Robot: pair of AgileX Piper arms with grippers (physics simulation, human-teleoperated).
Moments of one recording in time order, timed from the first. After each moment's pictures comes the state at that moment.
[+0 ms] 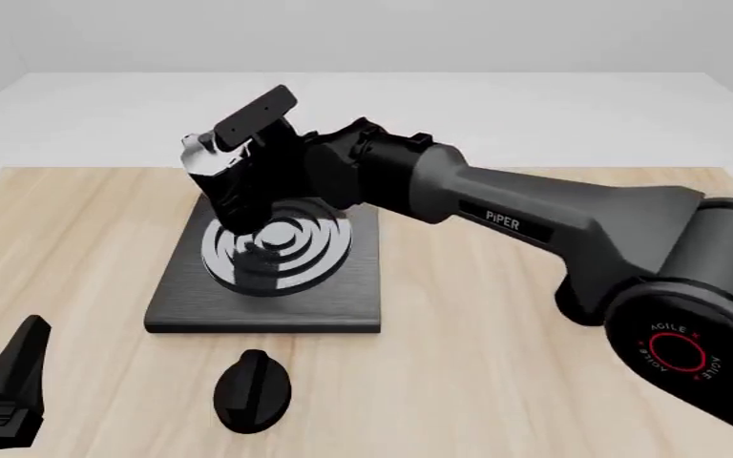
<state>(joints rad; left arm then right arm) 0.00 0.00 0.00 0.00 0.00 0.82 2.11 -1.80 0.28 -0.16</state>
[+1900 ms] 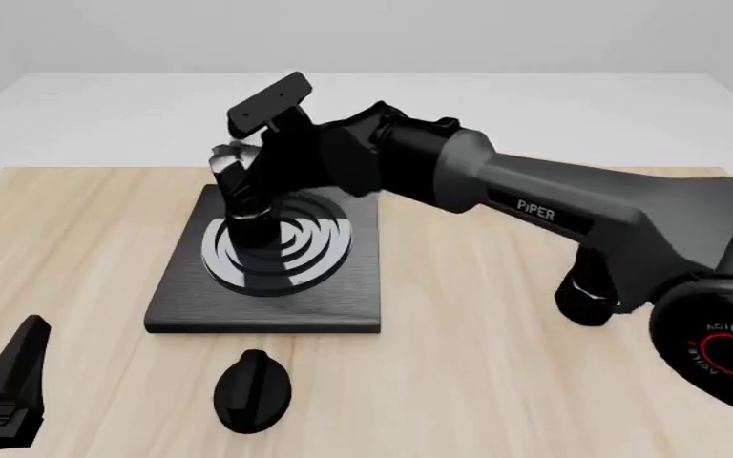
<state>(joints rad) 0.00 0.00 0.00 0.00 0.00 0.80 2.04 -1.75 0.32 -0.13</state>
